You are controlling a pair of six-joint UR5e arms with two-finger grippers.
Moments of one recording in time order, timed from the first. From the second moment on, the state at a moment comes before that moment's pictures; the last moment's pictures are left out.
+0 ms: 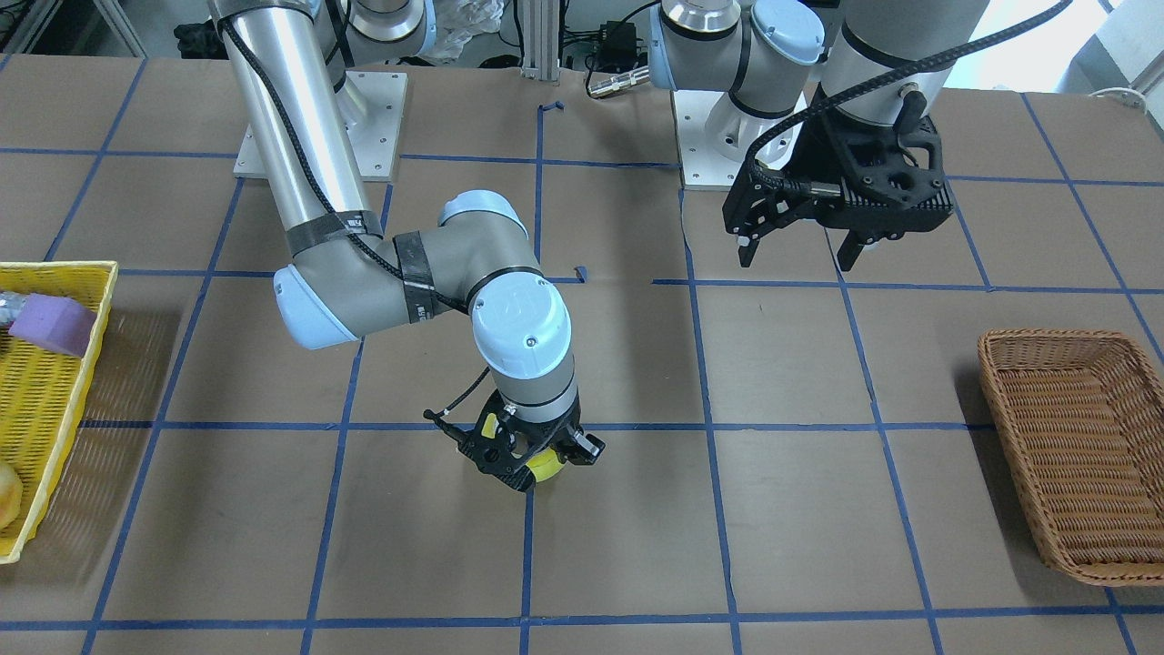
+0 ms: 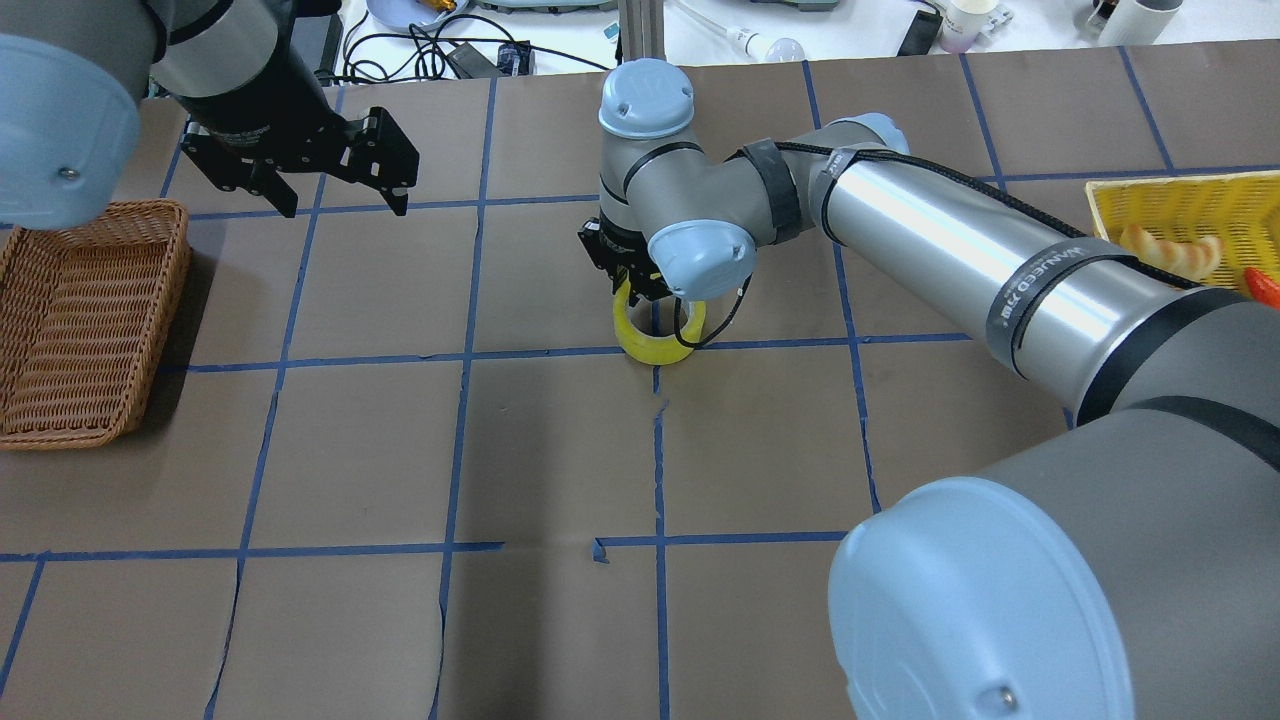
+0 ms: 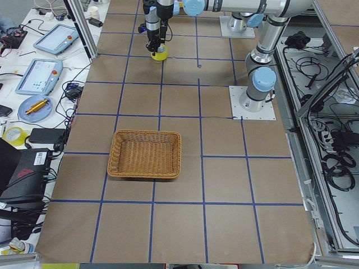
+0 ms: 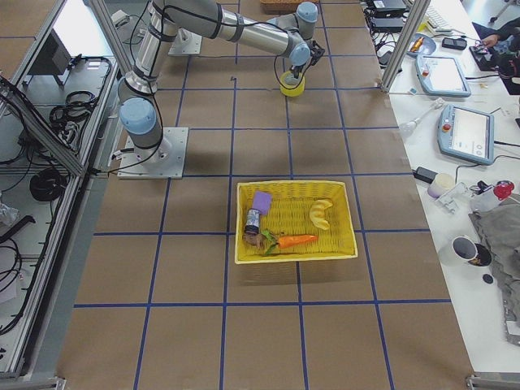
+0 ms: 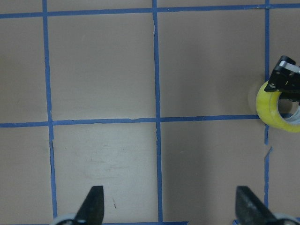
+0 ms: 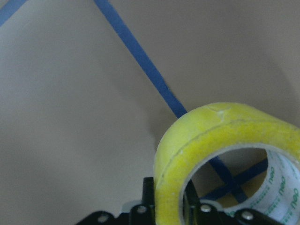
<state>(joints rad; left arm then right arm) -1.58 -1.59 -1.54 -1.48 1.58 0.01 1.94 -0.94 1.45 -2.14 -1.46 0.99</state>
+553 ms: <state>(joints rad) -1.58 -1.59 -1.54 -1.48 1.58 0.01 1.94 -0.99 1.47 -2.13 -1.47 0.98</state>
